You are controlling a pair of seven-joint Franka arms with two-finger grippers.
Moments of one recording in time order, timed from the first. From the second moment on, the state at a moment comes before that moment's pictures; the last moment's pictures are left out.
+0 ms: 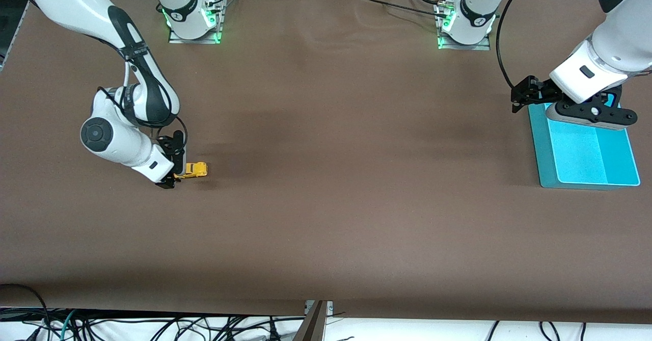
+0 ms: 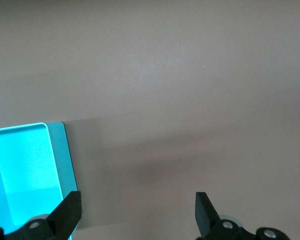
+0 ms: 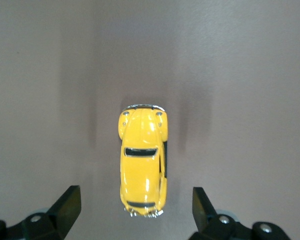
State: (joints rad) left arm -0.04 0.02 -0.10 -1.66 0.02 1.66 0.03; right arm 0.00 0.46 0.10 -2.00 -0.03 2.40 -1.55
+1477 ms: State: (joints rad) left arm -0.04 0.02 -0.10 -1.66 0.02 1.66 0.03; right arm 0.00 0.48 0.10 -2.03 -0.03 2.49 -1.58
